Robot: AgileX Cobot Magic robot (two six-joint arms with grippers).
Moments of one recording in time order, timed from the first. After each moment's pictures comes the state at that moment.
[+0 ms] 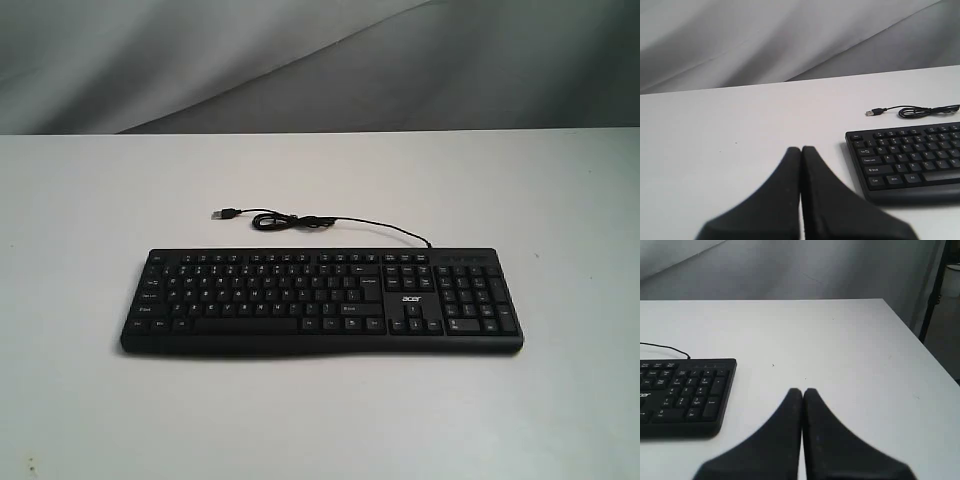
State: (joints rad) left arm 0.15 0.00 0.00 0.07 0.29 -0.12; right arm -0.07 0.00 0.00 -0.05 0.35 0.03
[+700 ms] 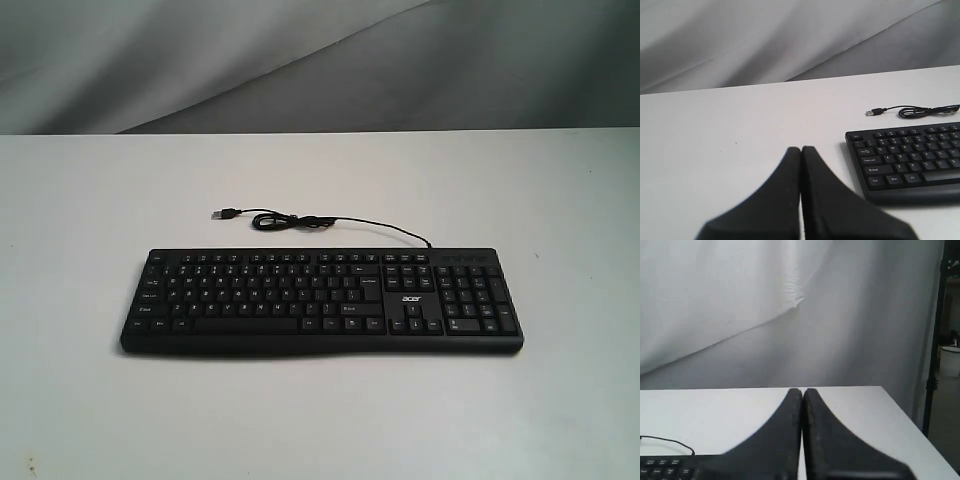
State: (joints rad) left arm 0.15 0.00 0.00 0.07 0.29 -0.12; right arm -0.07 0.00 0.00 -0.04 0.04 0.03
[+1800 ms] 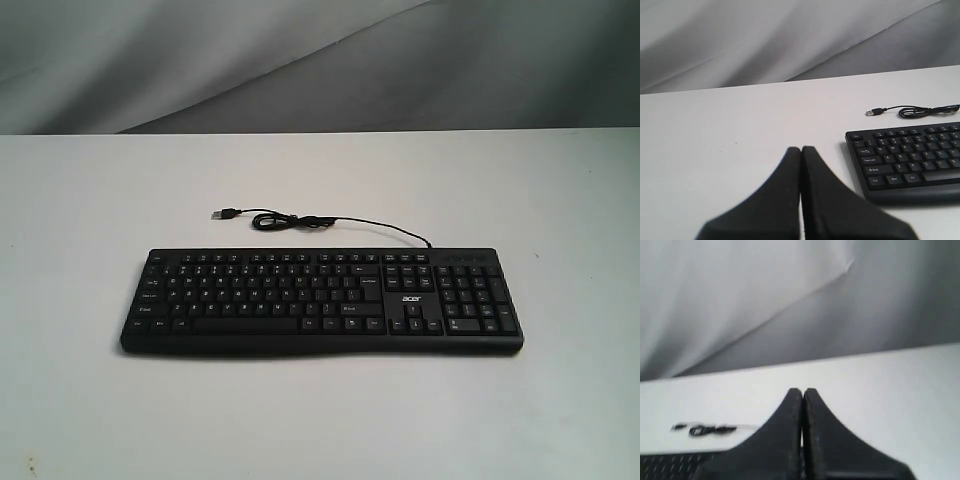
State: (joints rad) left arm 0.15 0.00 0.00 0.07 0.29 -0.12; right arm 0.08 0.61 -0.57 0.19 0.32 0.04
